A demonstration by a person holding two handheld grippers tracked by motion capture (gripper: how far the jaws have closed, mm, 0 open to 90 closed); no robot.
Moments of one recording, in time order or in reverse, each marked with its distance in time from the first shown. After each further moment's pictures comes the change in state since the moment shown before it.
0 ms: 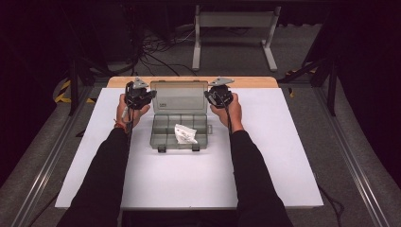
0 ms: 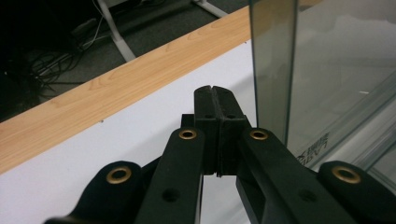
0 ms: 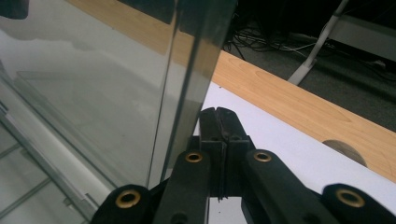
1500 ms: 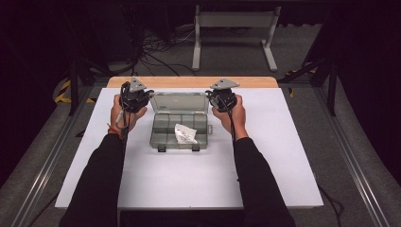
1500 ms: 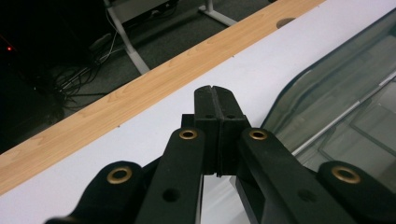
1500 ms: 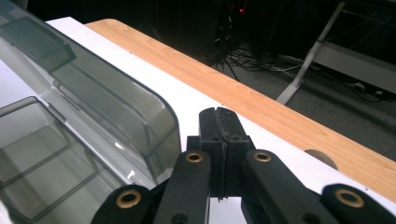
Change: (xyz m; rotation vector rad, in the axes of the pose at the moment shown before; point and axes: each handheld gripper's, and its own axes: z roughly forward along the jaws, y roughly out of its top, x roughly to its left) left arm -0.025 0.013 -0.046 -0.016 0.049 0.069; right arm 0.021 0.009 -0.047 -0.071 -0.030 -0.029
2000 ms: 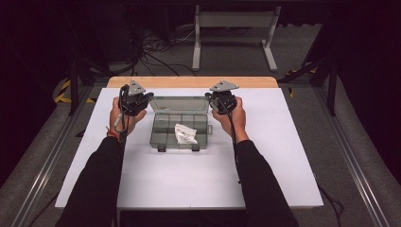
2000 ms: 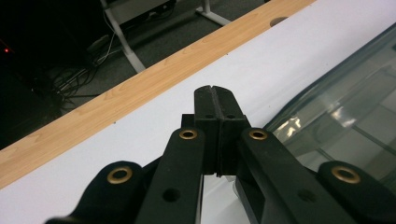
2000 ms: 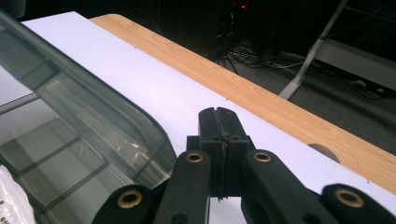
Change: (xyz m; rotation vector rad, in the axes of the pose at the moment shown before) left arm -0.006 -0.006 -0.007 -0.009 -0.005 0.002; right arm 0.007 -0.002 -0.006 0.015 0.000 -0.006
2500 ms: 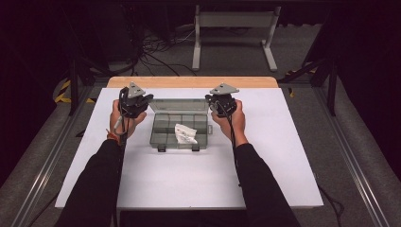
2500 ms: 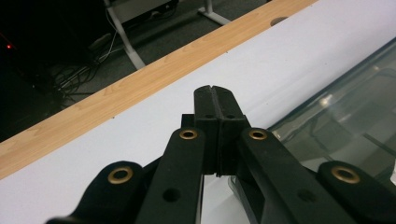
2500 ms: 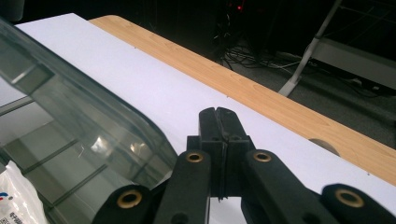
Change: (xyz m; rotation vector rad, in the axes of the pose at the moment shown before) left arm -0.004 -0.005 -0.003 -0.006 0.007 -0.014; right arm 0.006 -0.006 -0.004 -0.015 -0.013 0.011
